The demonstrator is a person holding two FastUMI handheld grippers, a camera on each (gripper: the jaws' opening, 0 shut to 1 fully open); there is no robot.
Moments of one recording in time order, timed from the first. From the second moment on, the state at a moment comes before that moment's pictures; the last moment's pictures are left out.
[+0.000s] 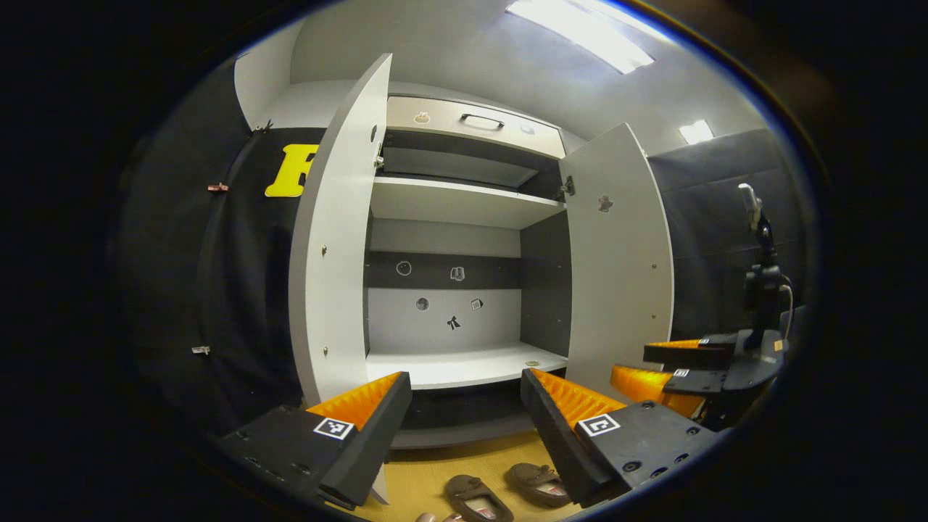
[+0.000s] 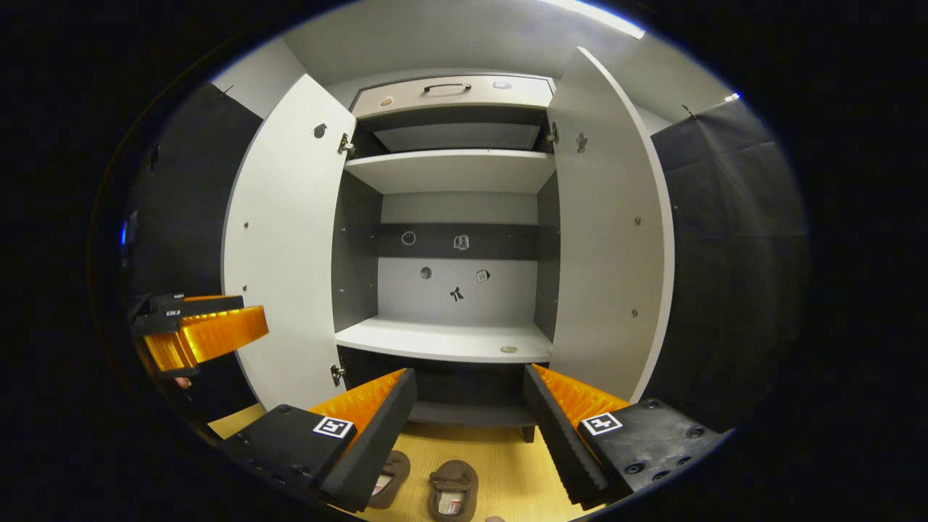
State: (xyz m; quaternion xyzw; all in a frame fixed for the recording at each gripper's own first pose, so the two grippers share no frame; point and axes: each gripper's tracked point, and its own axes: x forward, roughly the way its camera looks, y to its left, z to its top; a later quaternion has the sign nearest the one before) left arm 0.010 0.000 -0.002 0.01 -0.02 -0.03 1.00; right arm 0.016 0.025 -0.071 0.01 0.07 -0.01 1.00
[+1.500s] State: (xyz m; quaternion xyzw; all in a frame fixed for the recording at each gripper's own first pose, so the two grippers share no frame) left arm 0.043 0.005 -0.196 -0.06 0.09 0.04 0.99; right arm -0.010 0.083 -0.416 0.10 0.33 0.04 0.94
